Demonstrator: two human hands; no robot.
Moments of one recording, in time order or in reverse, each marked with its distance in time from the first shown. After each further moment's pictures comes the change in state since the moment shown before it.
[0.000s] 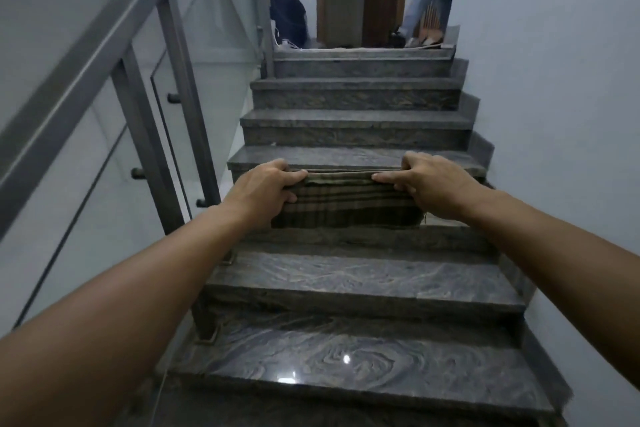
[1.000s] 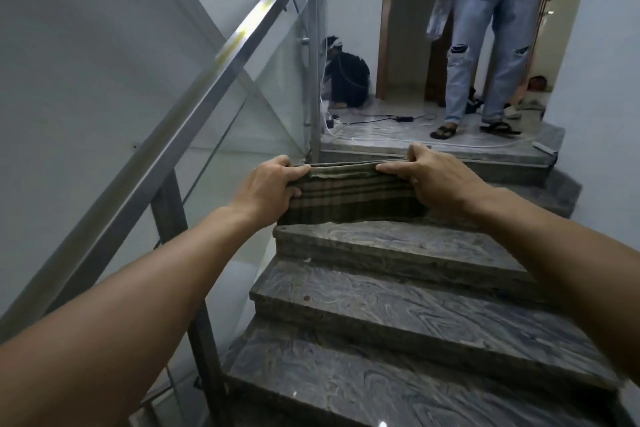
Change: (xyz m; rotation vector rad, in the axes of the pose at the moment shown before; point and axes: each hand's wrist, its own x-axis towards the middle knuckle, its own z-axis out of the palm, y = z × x) left_hand 0.463 -0.184 -0.183 0.028 0.231 -0.236; right_hand 0.500 0.243 -0.144 0.149 0.148 -0.103
